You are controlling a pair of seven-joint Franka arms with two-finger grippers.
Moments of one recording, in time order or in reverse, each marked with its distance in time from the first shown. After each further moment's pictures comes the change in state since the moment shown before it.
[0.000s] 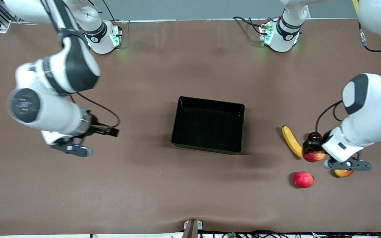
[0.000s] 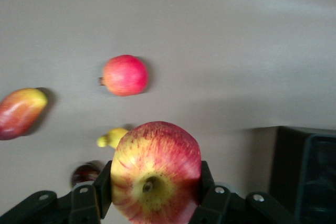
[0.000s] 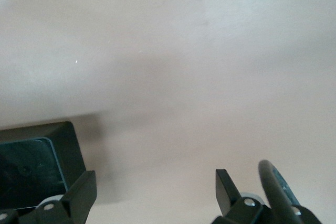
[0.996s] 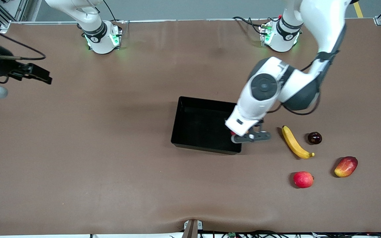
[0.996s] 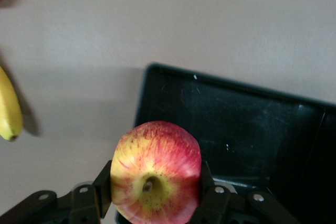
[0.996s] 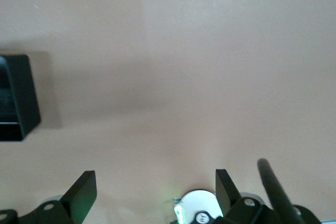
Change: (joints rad) left arm -0.313 0.041 -0.109 -0.109 0.108 0.013 -0.587; right arm -0.195 -0.324 -0.004 -0.063 -0.058 -0.356 -0.359
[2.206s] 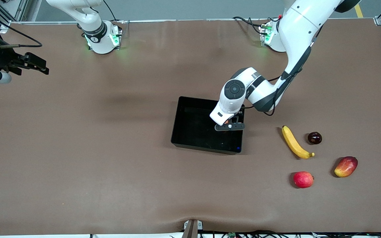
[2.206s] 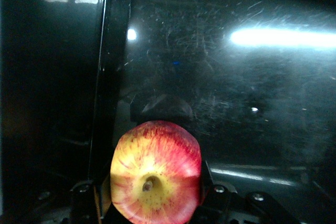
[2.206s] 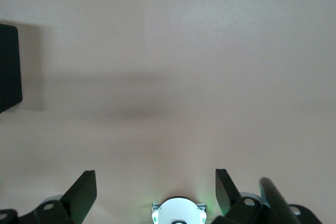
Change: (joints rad) left arm -0.032 0.087 -0.008 -0.321 0.124 0.330 -0.163; right arm -0.048 -0.247 0.011 -0.382 0.000 0.200 -0.162
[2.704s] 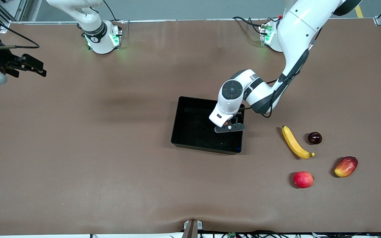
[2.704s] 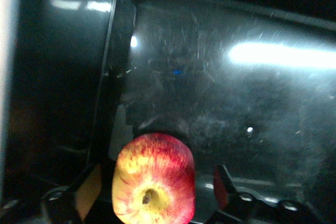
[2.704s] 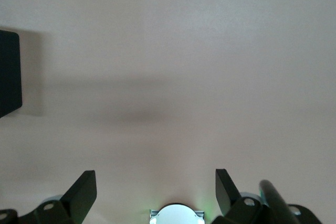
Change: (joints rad) left arm 0.005 -0.020 0.000 0.044 0.027 -0.013 -0.055; right arm -0.022 0.000 -0.006 -0.002 0.007 0.023 -0.035
